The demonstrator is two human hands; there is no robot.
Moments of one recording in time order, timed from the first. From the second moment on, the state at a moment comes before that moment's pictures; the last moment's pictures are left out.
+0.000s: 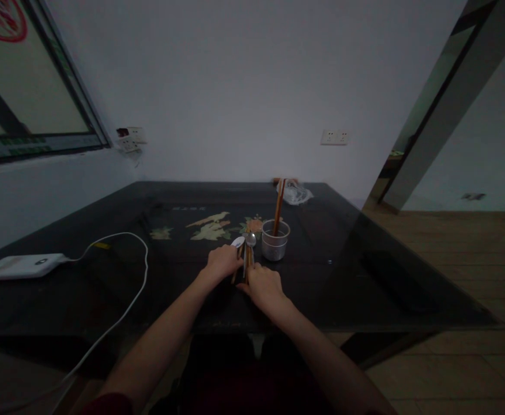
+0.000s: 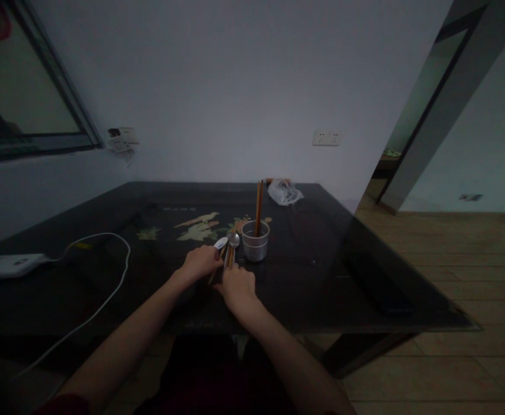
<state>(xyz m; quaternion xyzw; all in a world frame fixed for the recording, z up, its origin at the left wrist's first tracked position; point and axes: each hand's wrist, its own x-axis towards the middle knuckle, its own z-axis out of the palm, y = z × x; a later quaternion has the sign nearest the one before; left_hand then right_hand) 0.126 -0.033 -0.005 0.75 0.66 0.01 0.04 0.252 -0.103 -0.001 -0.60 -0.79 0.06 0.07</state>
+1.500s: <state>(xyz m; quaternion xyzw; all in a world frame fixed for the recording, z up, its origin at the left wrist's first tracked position) 0.087 -0.005 -0.014 0.71 0.70 0.02 0.07 0.260 -0.112 -0.010 -0.68 -0.72 0.11 0.12</state>
